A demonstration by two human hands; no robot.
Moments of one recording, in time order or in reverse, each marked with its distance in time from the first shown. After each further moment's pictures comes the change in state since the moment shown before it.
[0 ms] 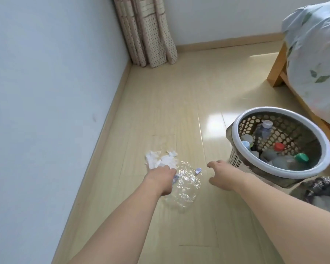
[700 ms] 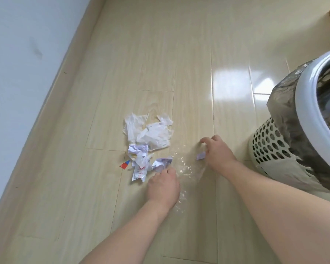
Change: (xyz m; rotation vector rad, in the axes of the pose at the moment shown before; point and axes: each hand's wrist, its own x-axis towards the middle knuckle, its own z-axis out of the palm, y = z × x) left_hand 0.139 0.034 0.191 -0.341 0.028 -0.306; right_hand 0.243 0.052 0.147 0.233 0.113 -0.007
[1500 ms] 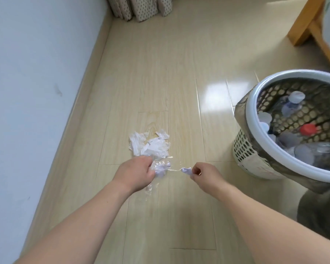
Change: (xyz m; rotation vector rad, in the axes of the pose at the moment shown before) left_hand -0.032 -0.055 -0.135 -0.011 0.028 0.132; right_hand -0.098 -0.032 -0.012 0.406 -0.093 0.082
